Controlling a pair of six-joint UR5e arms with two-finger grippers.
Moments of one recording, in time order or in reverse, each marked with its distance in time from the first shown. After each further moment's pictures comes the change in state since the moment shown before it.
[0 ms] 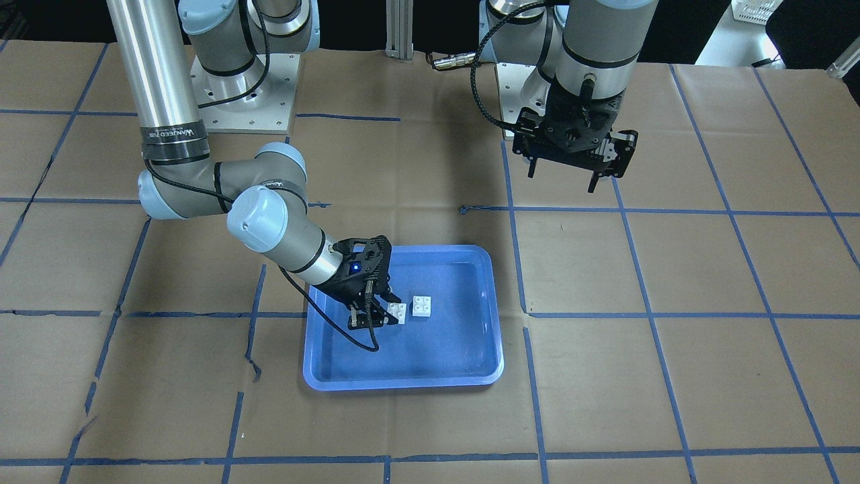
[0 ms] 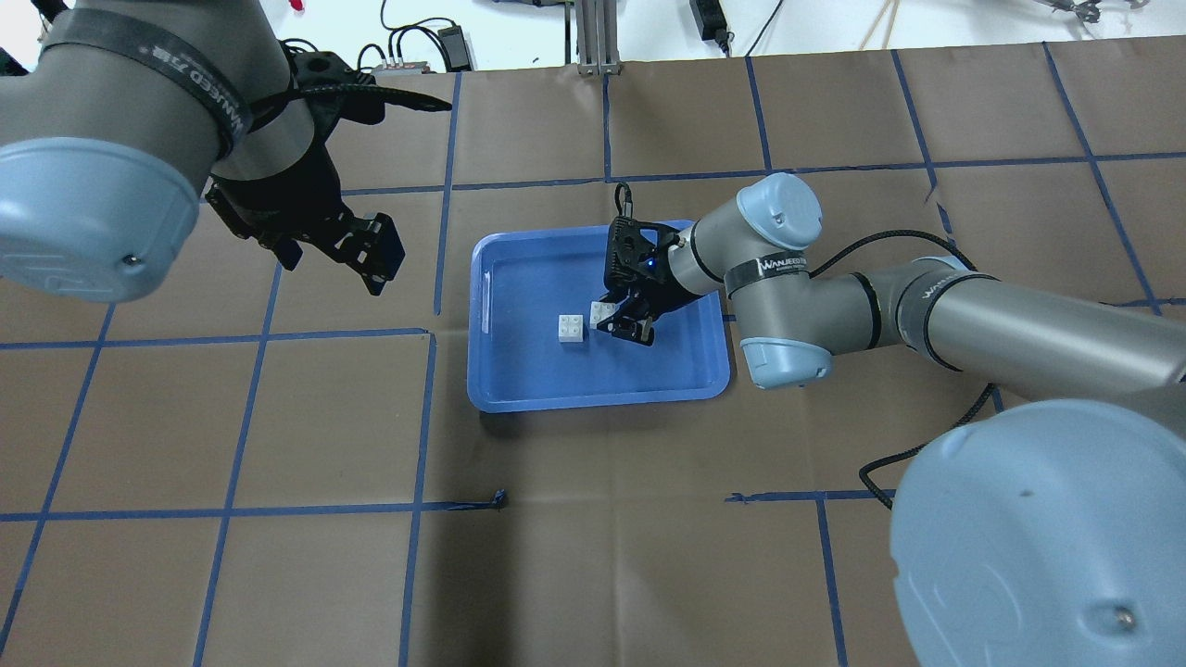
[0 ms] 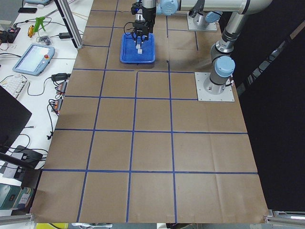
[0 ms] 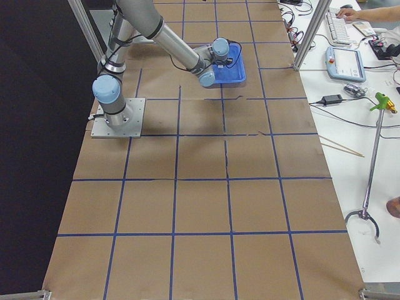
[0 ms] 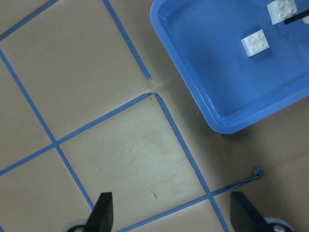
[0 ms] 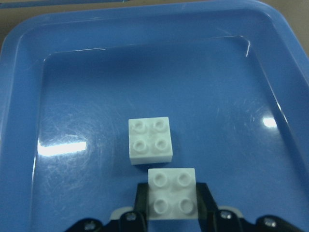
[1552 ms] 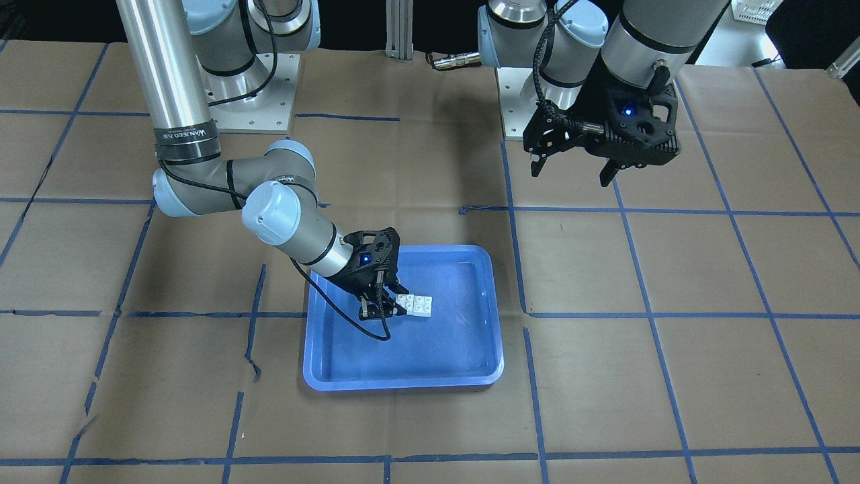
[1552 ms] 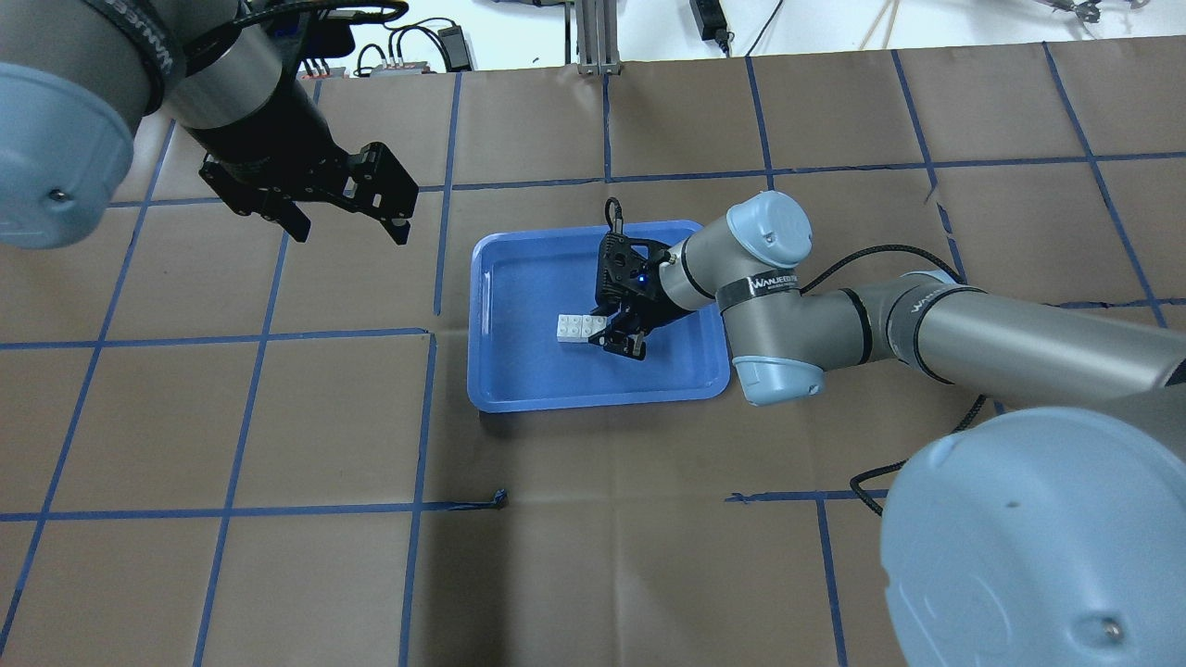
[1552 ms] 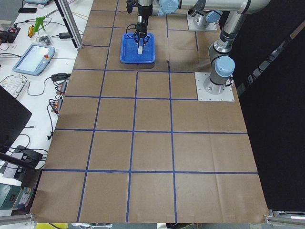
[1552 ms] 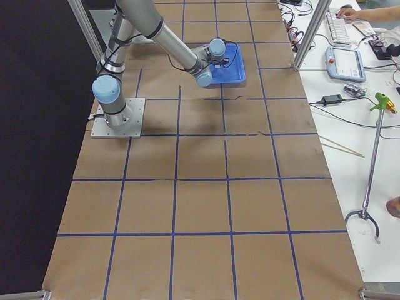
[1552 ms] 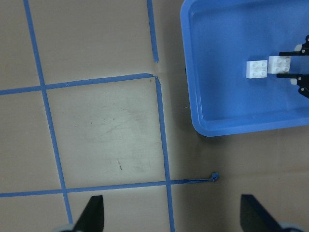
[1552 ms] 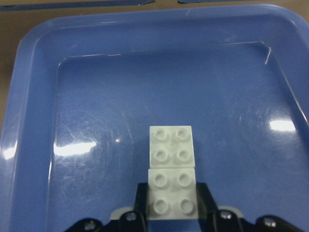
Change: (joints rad) left arm 0.095 -0.001 0.046 0.003 -0.181 -0.053; right arm 0.019 0.003 0.019 -0.026 0.007 0.007
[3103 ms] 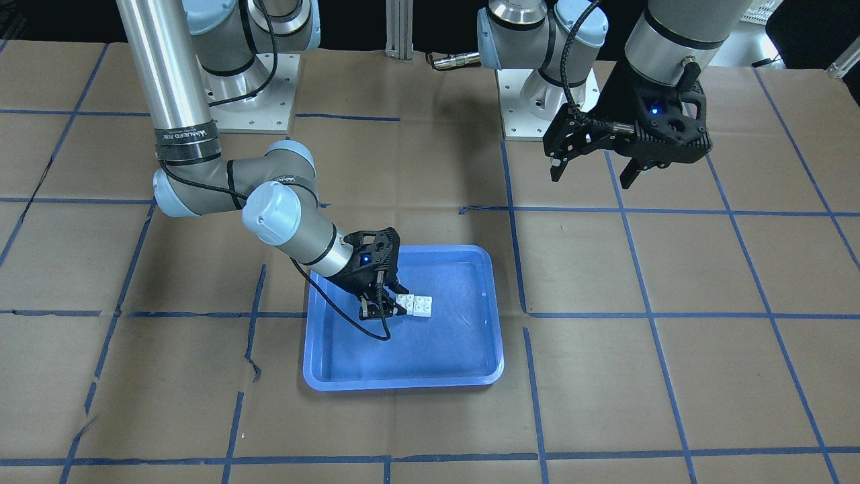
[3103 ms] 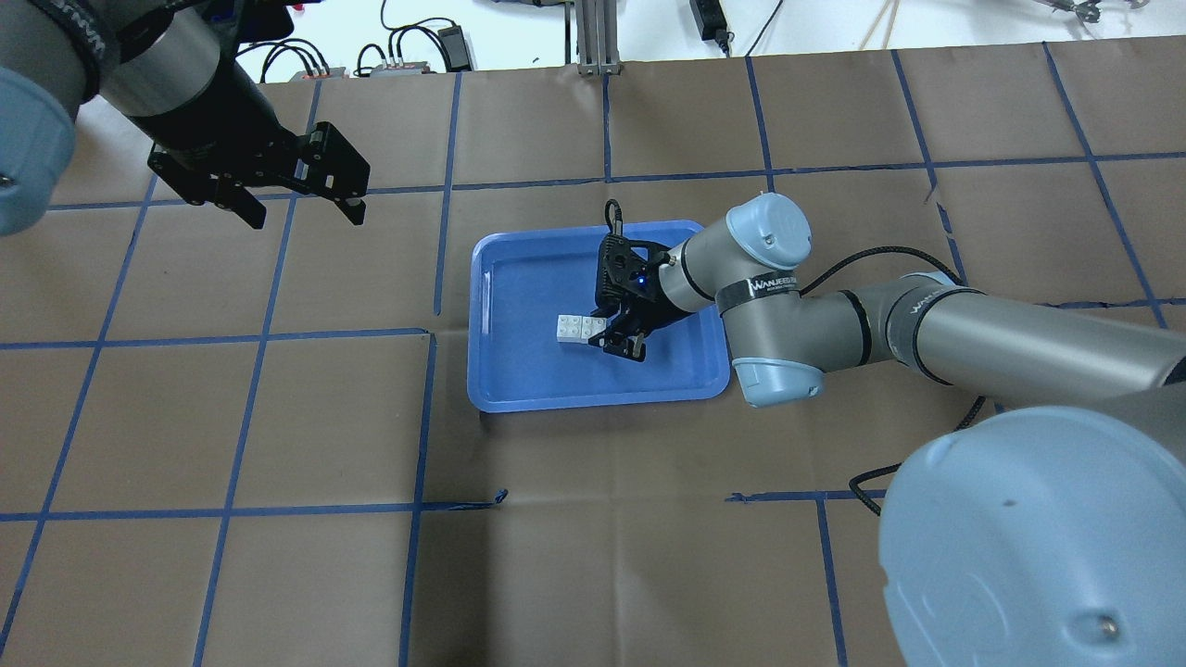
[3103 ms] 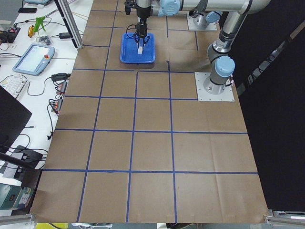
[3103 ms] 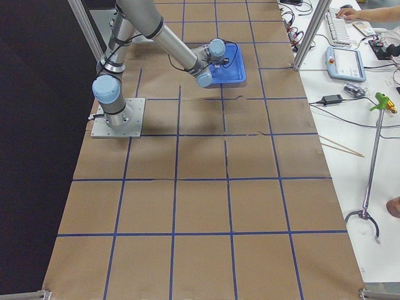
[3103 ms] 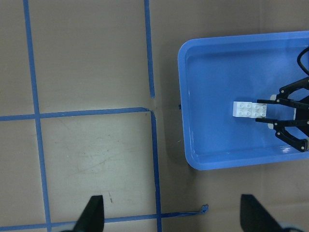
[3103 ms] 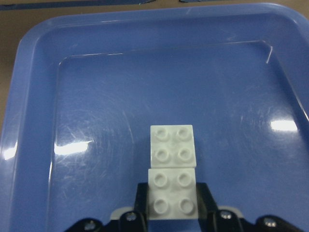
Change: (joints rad) left arm 0.025 0.005 0.001 0.022 0.011 -0.001; right arm 0.000 0.004 0.001 -0.004 0.000 0.000
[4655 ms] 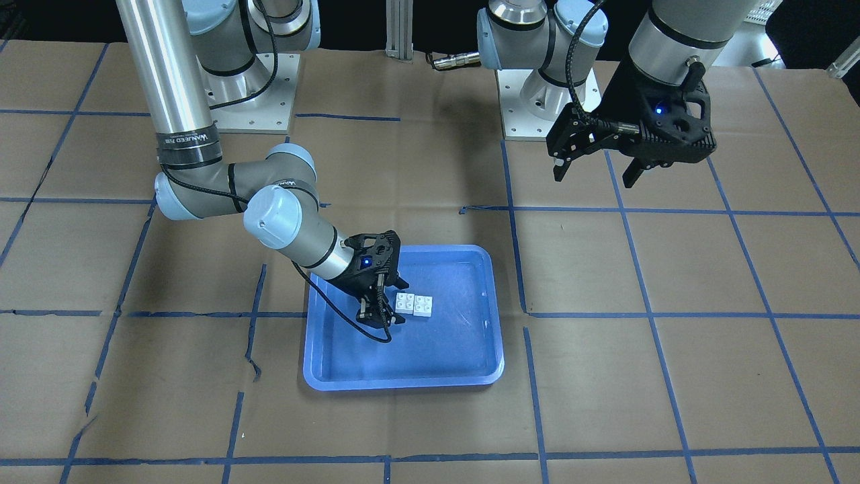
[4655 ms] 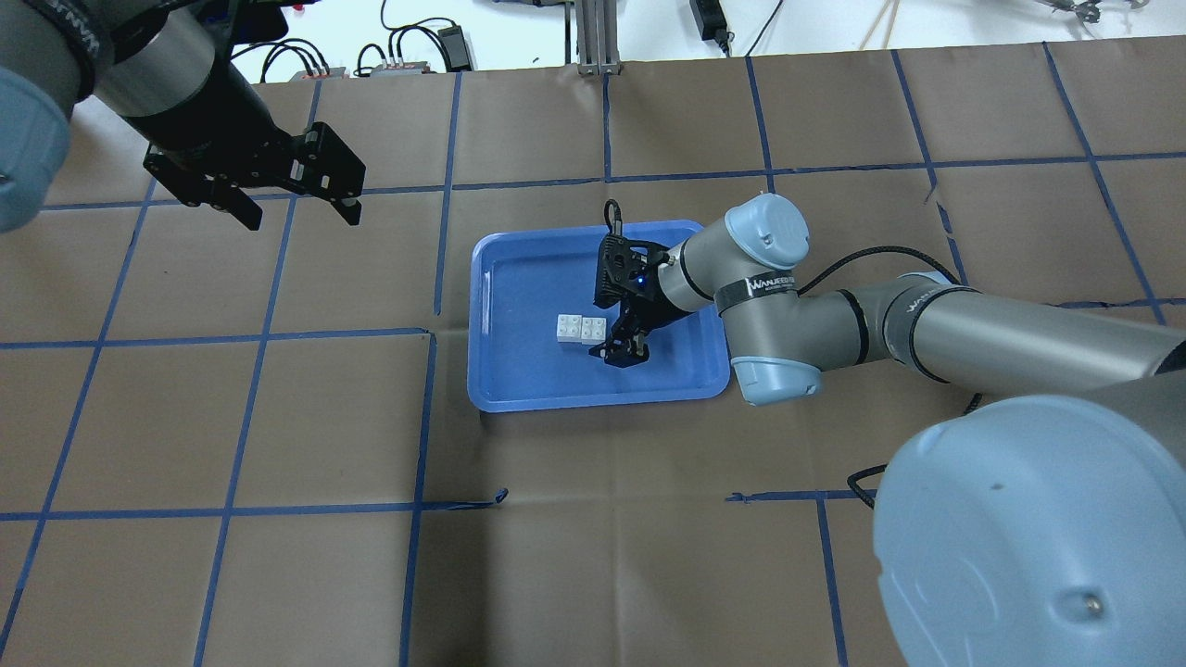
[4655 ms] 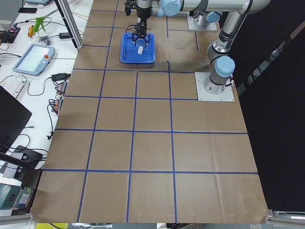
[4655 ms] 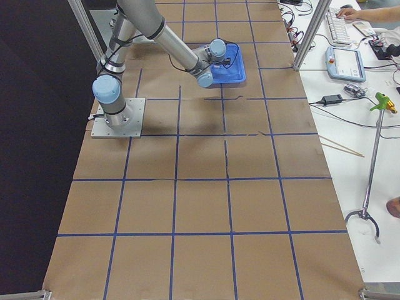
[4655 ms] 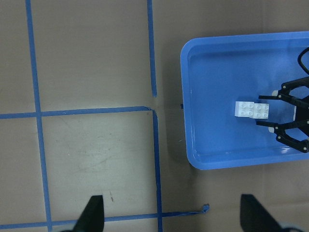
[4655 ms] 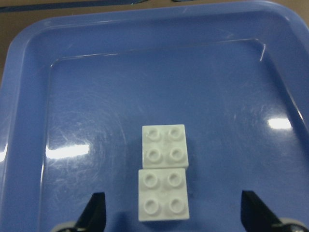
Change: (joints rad) left arm 0.009 0.001 -0.002 -0.007 0.000 0.000; right arm -0.001 0.005 -0.015 -0.004 -0.004 0.028
